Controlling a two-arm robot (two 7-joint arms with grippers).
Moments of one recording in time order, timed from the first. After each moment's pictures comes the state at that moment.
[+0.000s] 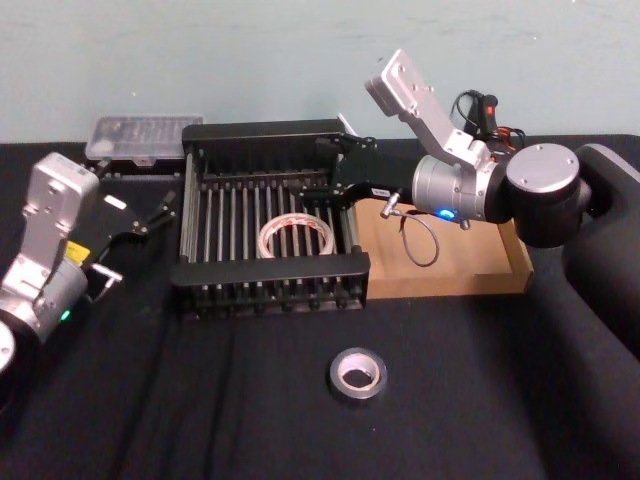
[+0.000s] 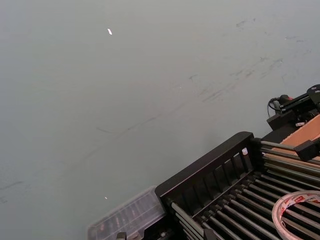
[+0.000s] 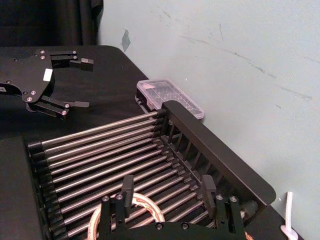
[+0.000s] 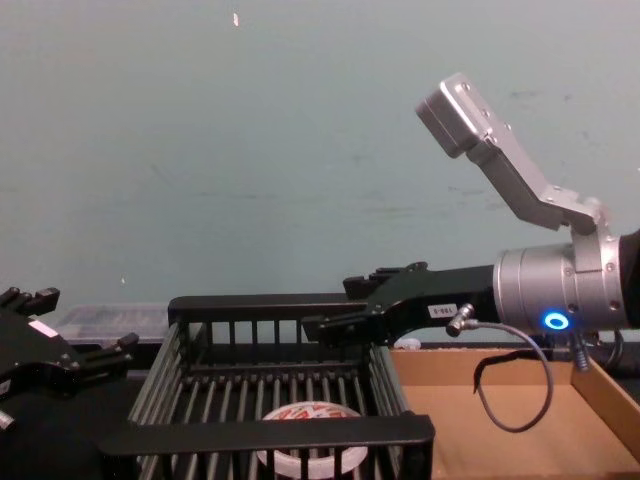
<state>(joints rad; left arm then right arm) -0.20 0.60 0.45 -1.41 -0.25 -0.12 0.03 0.73 0.24 -0.62 -0.94 0.22 0.04 0.66</state>
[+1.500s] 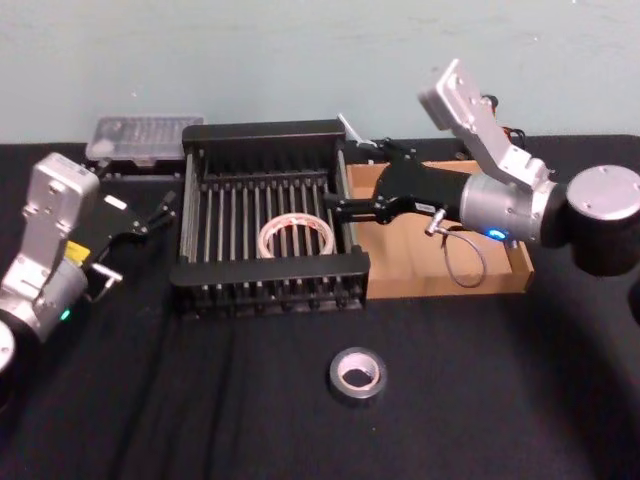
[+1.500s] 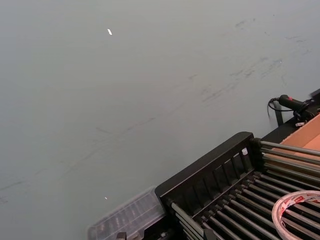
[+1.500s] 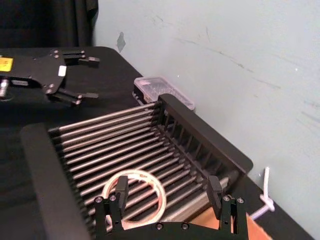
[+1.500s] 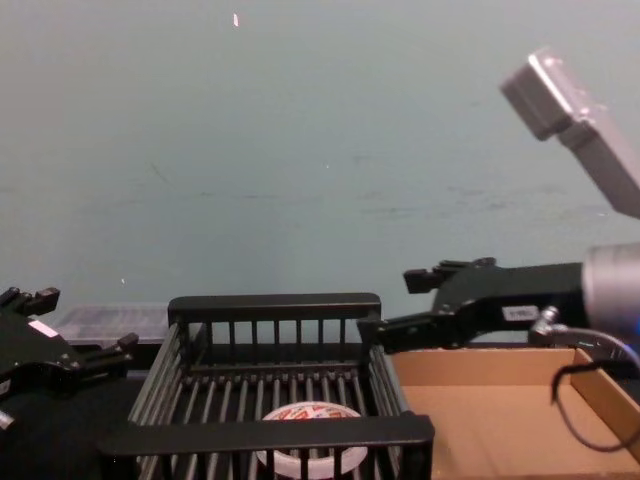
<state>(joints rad) -0.20 0.60 0.45 -1.41 -0.25 -0.12 0.03 0.56 0.39 -0.57 -1.25 0.26 0.13 0.62</state>
